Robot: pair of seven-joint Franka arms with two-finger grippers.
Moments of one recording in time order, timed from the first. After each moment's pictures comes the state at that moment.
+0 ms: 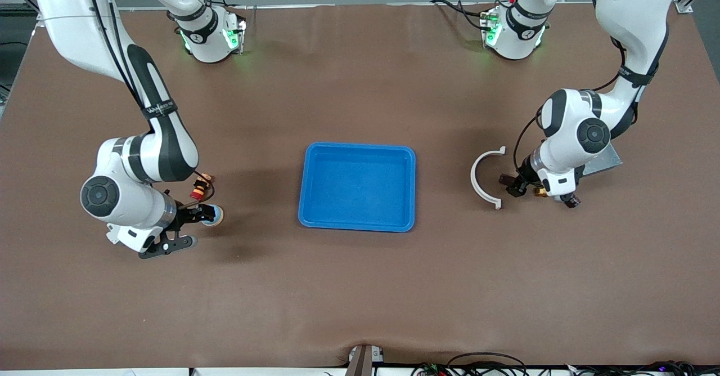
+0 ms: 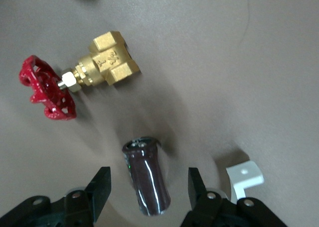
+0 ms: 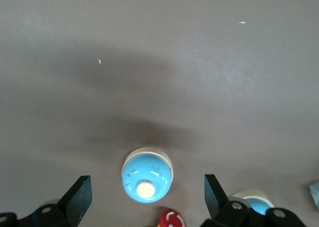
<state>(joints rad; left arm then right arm) 0.12 0.37 -0.25 -2.26 0.02 2.58 -1.12 0.12 0.58 -0.02 -1.68 0.04 2.19 -0.23</state>
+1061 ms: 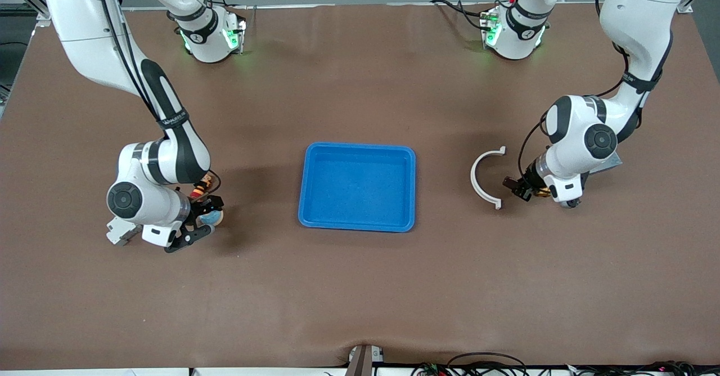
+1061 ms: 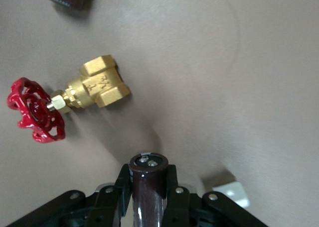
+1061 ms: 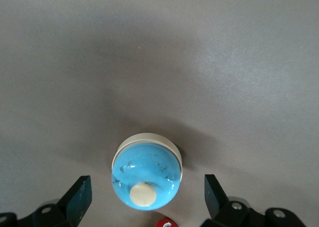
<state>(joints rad) 0.15 0.39 -0.26 -2.22 0.02 2.58 -1.13 0.13 0.63 -0.02 -1.75 0.04 2.23 -0.38</state>
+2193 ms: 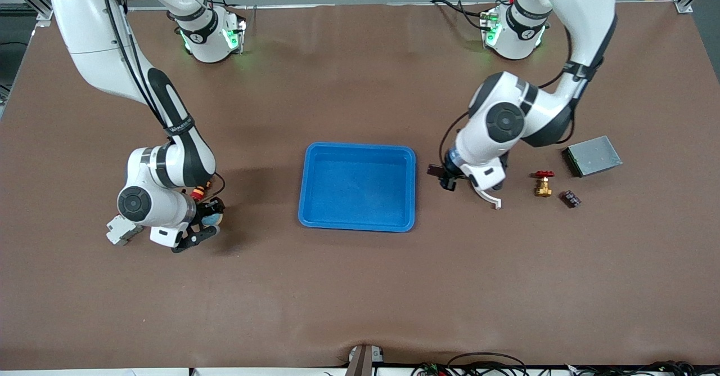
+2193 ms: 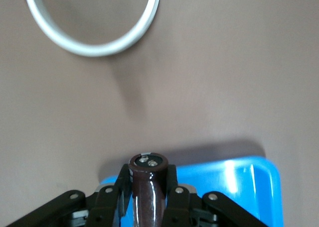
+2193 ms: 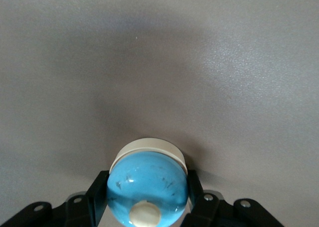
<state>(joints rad) -0.15 0.40 -0.41 -1.90 0.02 2.24 -1.85 0.13 0.67 -0.02 -1.75 0.04 2.26 -0.38</state>
